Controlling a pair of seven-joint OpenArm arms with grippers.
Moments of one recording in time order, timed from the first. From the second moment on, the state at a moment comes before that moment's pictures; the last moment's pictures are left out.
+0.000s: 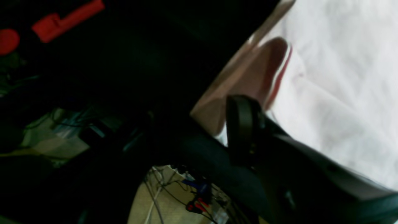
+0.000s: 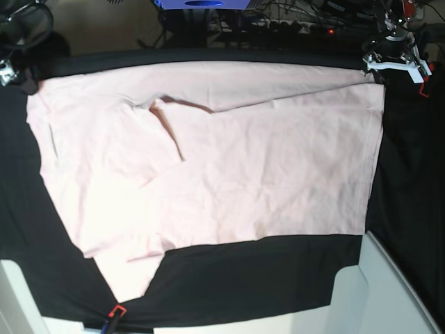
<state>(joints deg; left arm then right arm) 33.0 -12.8 -26.2 78.2 -35.8 -0.4 6.5 -7.0 9.8 75.1 54.5 37.7 42.8 -67.4</state>
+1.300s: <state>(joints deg) 40.0 -5.4 -34.8 87.5 -34.2 -15.6 6.5 -26.0 0.9 26.5 104.9 -12.3 41.0 -37.6</state>
